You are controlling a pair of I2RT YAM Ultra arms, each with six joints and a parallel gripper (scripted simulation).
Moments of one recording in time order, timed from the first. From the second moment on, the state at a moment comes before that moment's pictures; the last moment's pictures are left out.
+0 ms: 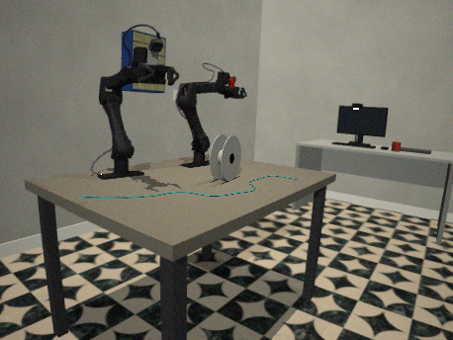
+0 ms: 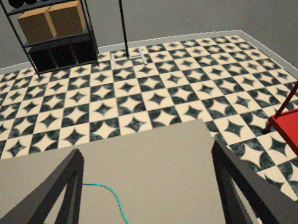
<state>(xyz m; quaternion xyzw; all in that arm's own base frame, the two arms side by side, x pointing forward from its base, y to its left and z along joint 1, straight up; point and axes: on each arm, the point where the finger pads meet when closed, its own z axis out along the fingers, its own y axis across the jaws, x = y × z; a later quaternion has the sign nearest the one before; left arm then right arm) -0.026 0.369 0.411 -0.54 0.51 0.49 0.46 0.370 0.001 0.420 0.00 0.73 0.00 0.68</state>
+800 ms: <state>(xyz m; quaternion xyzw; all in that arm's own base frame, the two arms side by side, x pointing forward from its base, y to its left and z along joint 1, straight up) -0.026 0.381 0.399 -0.52 0.49 0.51 0.48 0.382 0.001 0.403 0.00 0.71 0.00 0.70</state>
